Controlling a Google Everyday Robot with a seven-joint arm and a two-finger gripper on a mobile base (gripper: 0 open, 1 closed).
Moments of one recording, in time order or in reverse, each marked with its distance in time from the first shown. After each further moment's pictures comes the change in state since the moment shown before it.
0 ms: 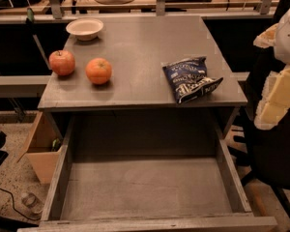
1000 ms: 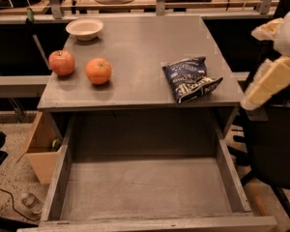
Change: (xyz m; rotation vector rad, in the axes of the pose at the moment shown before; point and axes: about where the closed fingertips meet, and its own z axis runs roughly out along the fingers) arm -0.008 -0.046 0.021 0.050 -0.254 0.072
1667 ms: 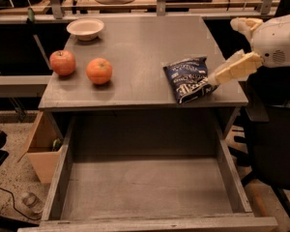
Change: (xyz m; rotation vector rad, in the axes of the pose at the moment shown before) arm -0.044 -0.059 0.049 0.081 -0.537 0.066
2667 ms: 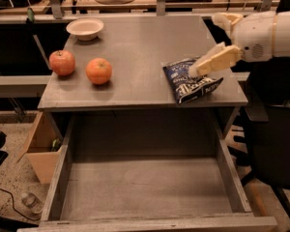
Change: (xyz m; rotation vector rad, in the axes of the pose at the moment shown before) arm -0.036 0.003 0.033 -0.043 -0.141 0.034
